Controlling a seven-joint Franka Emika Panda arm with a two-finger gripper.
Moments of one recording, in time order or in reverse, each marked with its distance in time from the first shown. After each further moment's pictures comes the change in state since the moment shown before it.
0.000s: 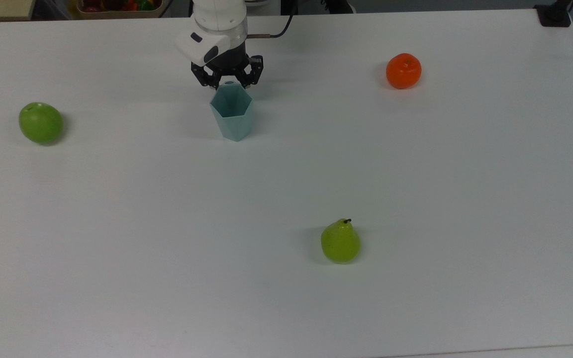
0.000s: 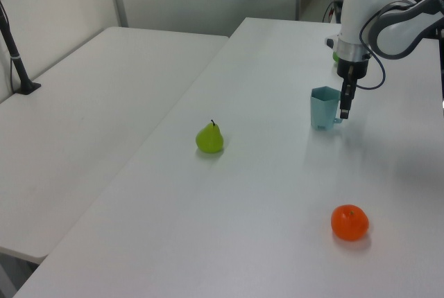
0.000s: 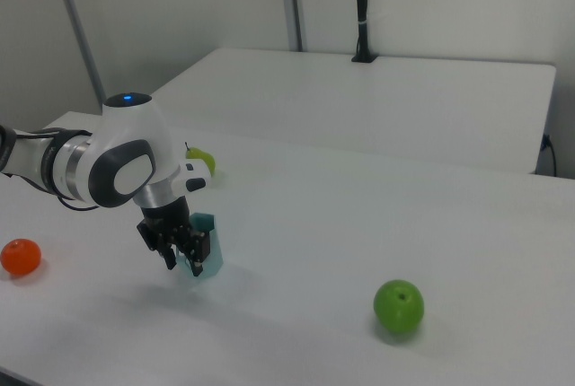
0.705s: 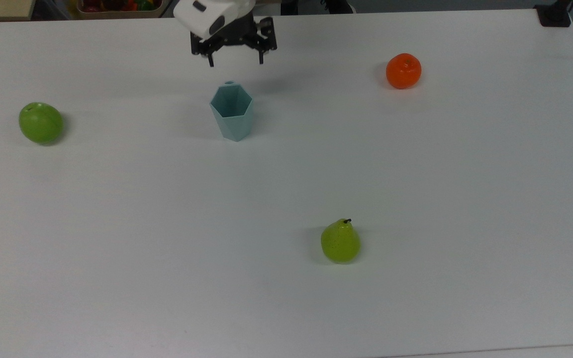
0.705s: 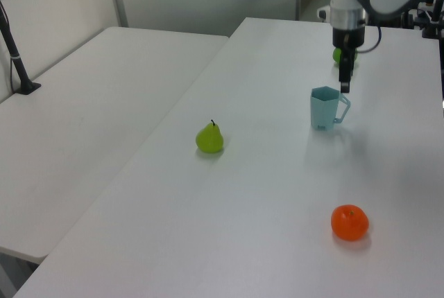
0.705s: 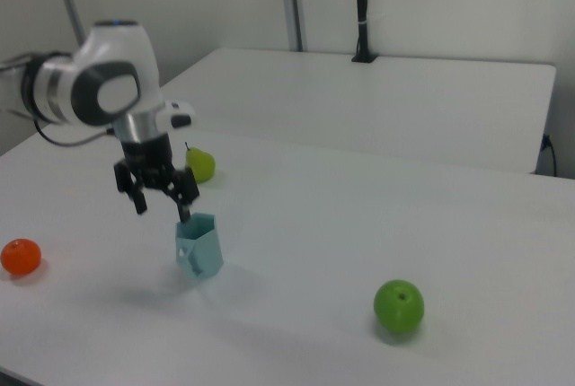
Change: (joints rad) arm 0.019 -0.030 0.027 0.282 0.005 -0.408 0.002
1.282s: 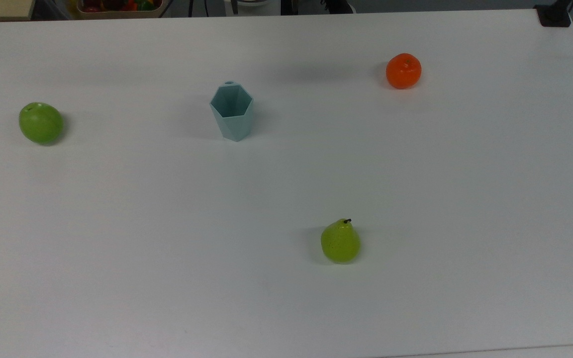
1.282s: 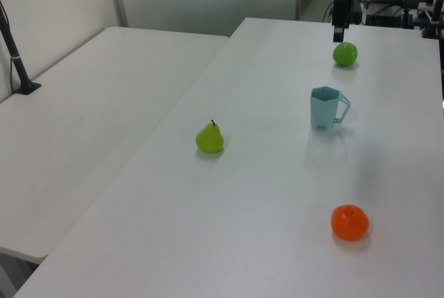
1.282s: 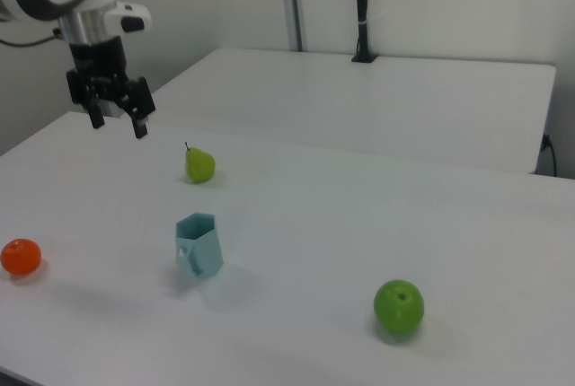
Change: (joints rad) arm 0.000 -0.009 0.069 0.359 0.069 -0.303 0.128
